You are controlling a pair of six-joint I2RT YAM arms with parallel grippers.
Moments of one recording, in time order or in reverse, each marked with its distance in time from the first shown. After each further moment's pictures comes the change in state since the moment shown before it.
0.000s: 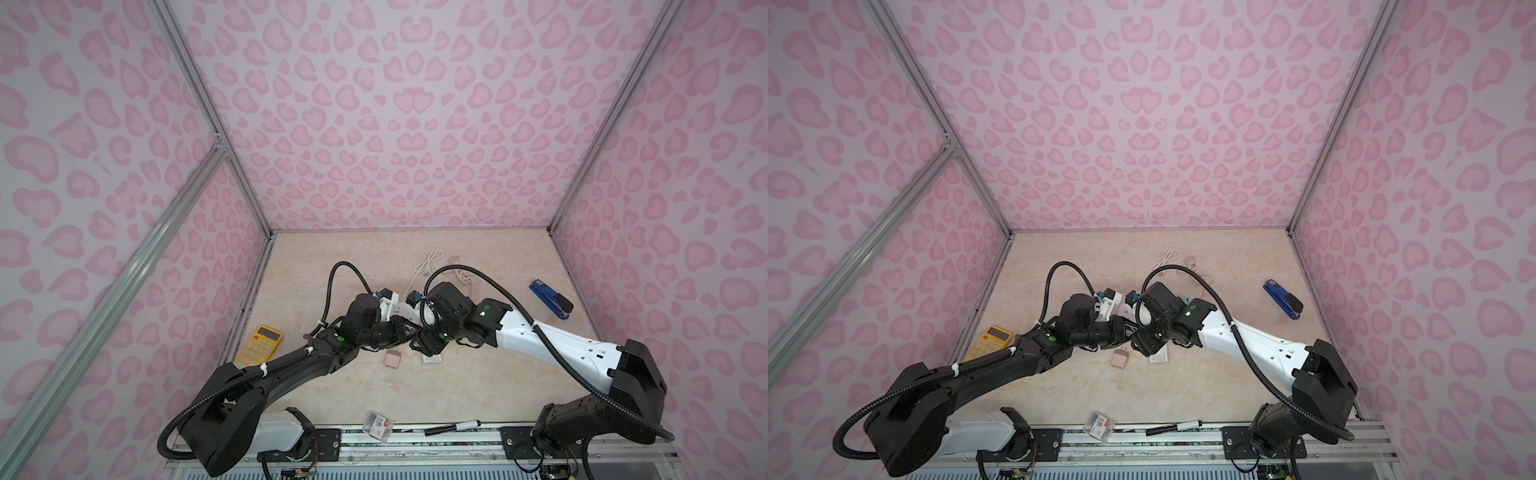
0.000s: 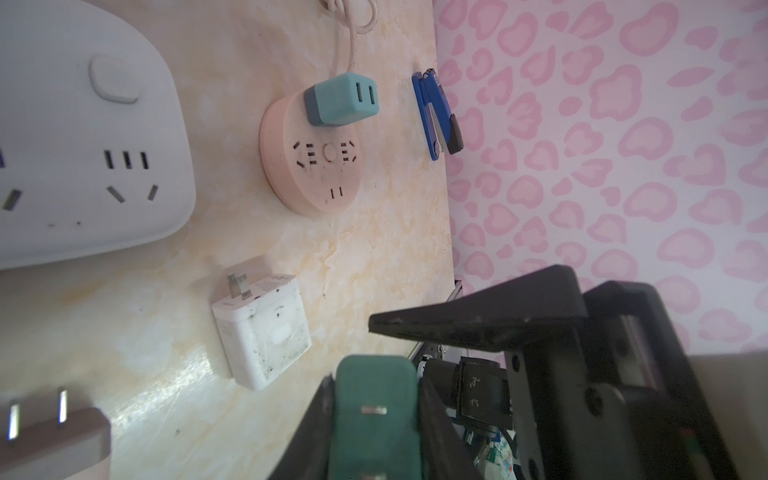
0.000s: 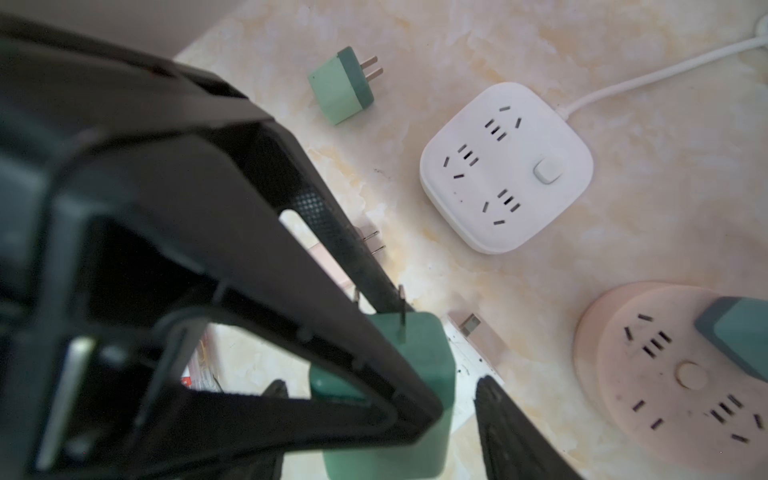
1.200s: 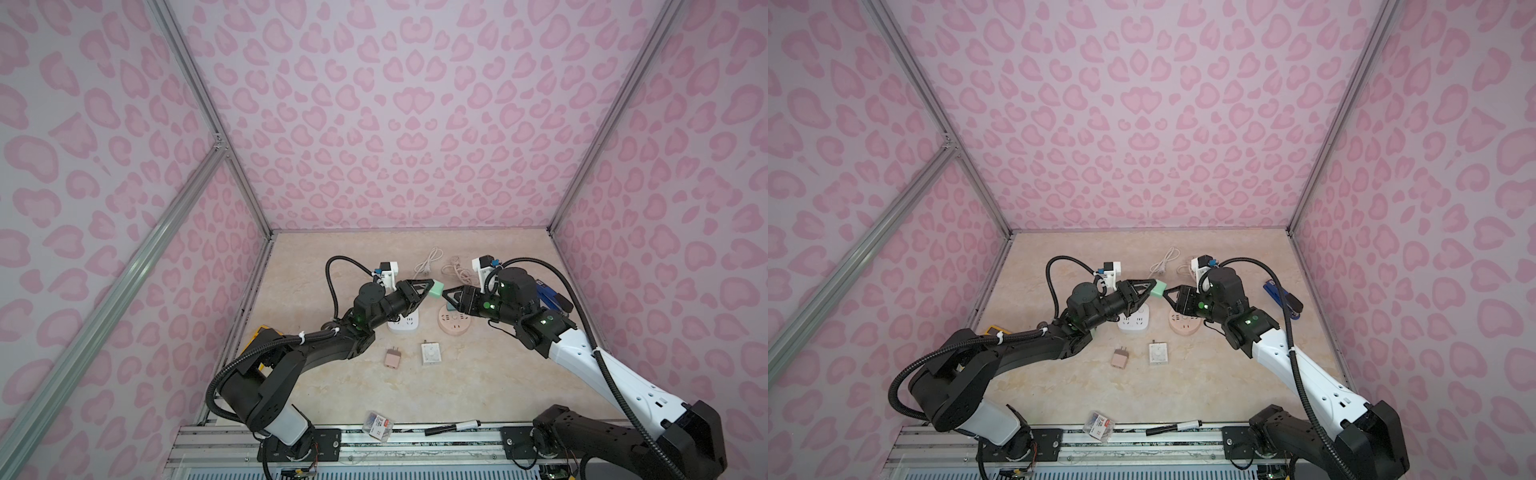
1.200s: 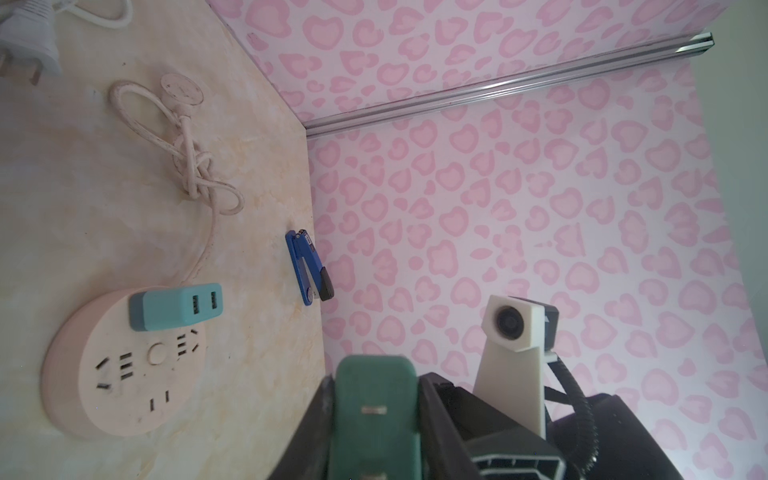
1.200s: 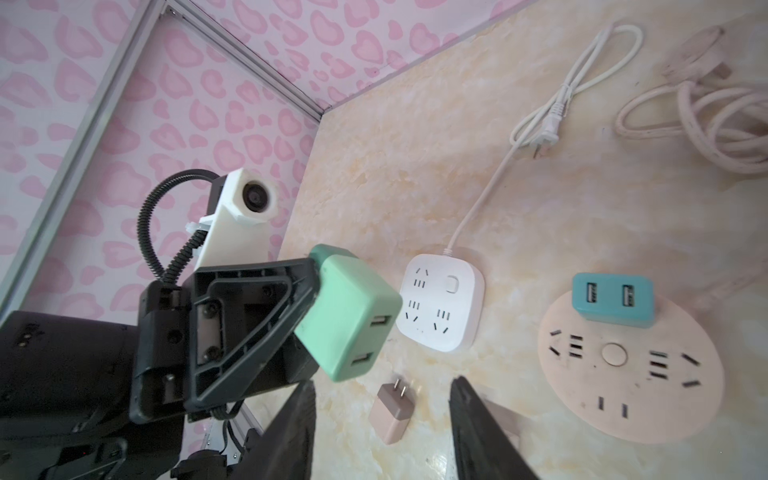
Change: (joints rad) left arm -0.005 0.268 0.096 0.699 -0.195 -0.412; right arm -0.378 -0.332 -0.289 0.493 -0.208 0.591
